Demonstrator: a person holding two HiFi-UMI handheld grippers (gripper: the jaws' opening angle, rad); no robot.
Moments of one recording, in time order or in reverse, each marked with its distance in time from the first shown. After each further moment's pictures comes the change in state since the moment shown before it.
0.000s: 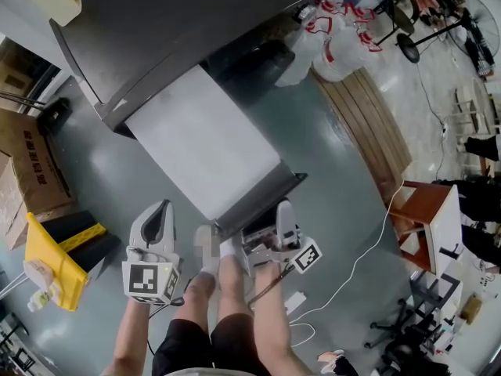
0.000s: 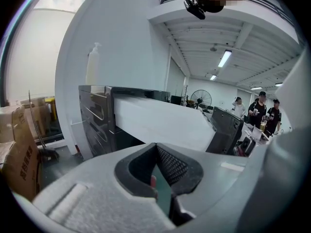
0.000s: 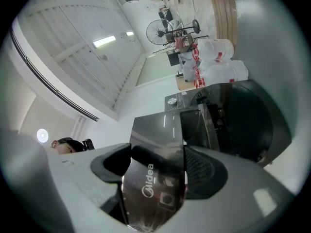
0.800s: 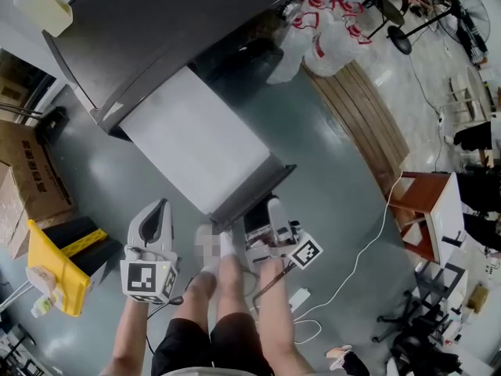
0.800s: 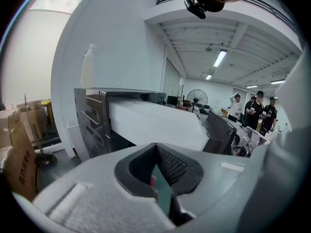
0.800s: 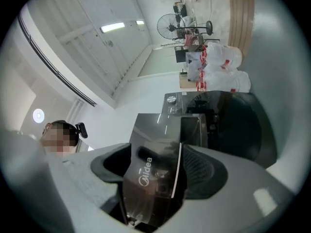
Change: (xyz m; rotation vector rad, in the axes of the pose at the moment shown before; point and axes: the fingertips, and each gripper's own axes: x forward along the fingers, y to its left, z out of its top) left arm -0.005 -0.012 0.004 0.034 -0.007 -0.035; right arm -0.022 -0.005 0.001 -0.147 0.090 -0.064
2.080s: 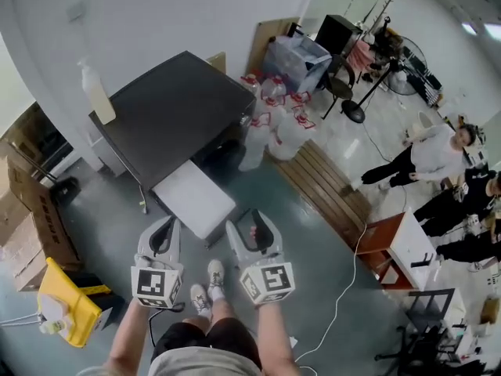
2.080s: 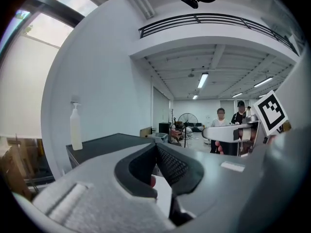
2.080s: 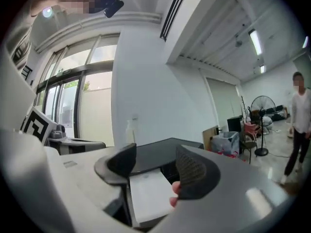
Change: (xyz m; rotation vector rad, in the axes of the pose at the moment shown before) left arm -0.090 -0.053 0.243 0.123 -0.296 -0.076; right arm 0.087 0.266 -0.001 -1.302 0.255 -0.304
